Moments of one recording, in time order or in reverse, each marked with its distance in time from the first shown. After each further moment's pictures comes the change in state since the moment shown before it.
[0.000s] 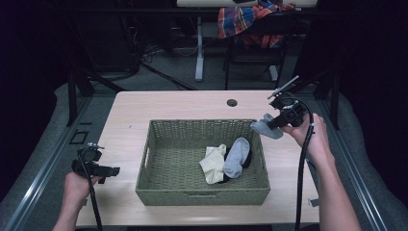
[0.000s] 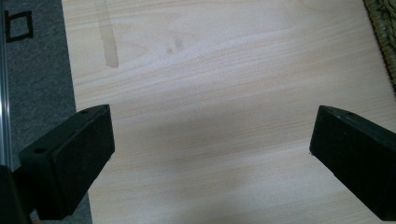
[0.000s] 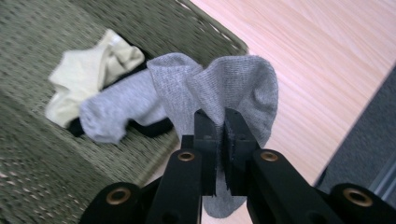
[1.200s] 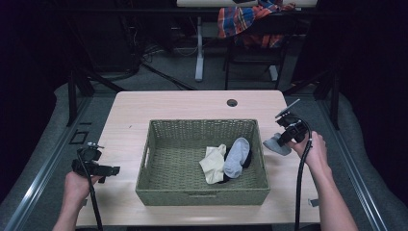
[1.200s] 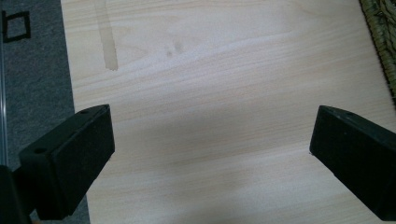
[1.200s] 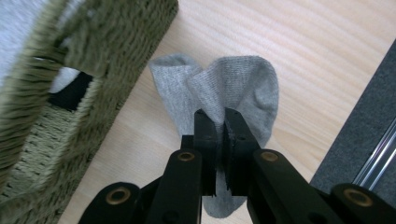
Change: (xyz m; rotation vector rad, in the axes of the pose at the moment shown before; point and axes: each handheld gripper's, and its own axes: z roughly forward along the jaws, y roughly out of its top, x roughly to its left) left arm 0.001 0.001 0.000 -0.005 -0.009 -0.003; right arm -0.042 -0.047 0.088 0.165 -0.028 0.149
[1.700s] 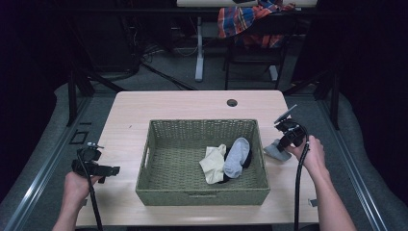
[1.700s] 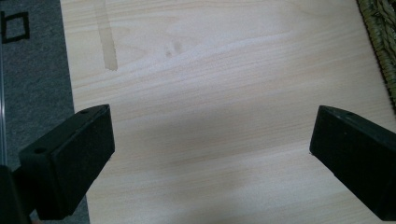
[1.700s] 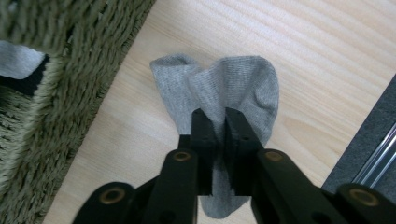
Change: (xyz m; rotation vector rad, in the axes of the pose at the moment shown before) left arm 0.001 0.000 -0.001 0.001 -0.001 0.004; right arm -0.006 -0.005 0.026 0.057 0.028 0.025
